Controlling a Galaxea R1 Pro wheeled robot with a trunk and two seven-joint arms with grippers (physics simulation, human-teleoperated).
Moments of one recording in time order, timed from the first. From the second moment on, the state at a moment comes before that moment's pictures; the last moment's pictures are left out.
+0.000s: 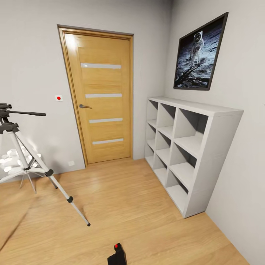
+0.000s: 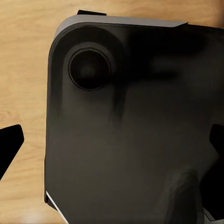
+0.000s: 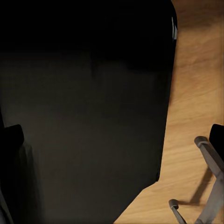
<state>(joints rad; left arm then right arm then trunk) 0.00 -0.02 0.04 -0.05 0.09 -0.04 0.00 0.00 0.01 0.01 0.00 0.01 0.00 0.00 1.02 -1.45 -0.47</state>
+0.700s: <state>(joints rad) 0.00 -0.02 0.04 -0.05 0.09 -0.04 0.00 0.00 0.01 0.00 0.00 0.01 0.00 0.00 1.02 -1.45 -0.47</state>
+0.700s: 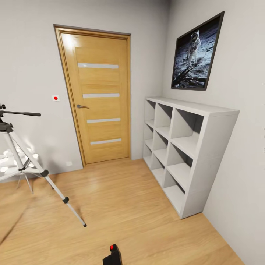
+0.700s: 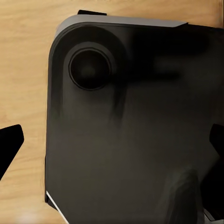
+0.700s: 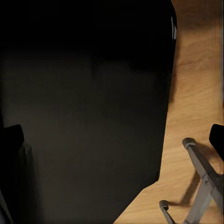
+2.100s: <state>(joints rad) 0.00 -0.02 0.04 -0.05 0.09 -0.04 0.00 0.00 0.01 0.01 0.00 0.01 0.01 0.00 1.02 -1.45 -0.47</state>
